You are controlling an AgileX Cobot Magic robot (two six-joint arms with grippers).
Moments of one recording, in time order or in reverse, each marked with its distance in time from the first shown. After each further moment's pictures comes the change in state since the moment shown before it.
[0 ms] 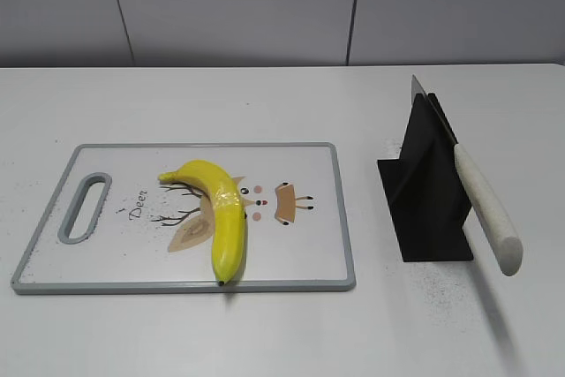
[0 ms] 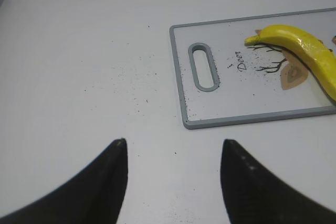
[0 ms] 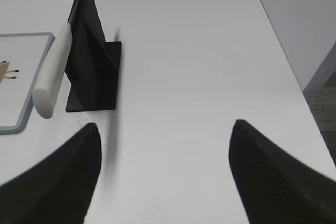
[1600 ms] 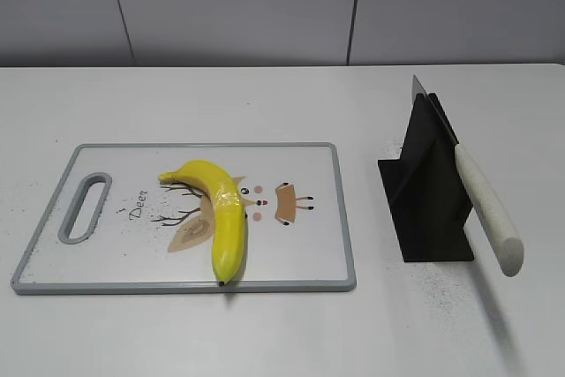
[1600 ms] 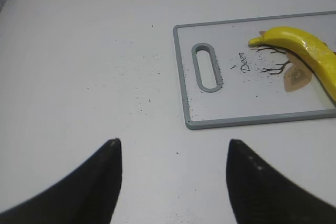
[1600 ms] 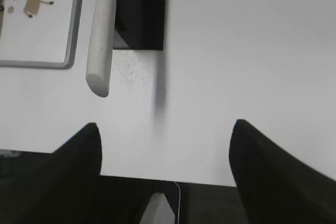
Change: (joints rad) left arm 0.001 0.000 0.000 0.015 0.000 -0.022; right arm 0.191 0.686 -0.304 0.055 0.103 0.121
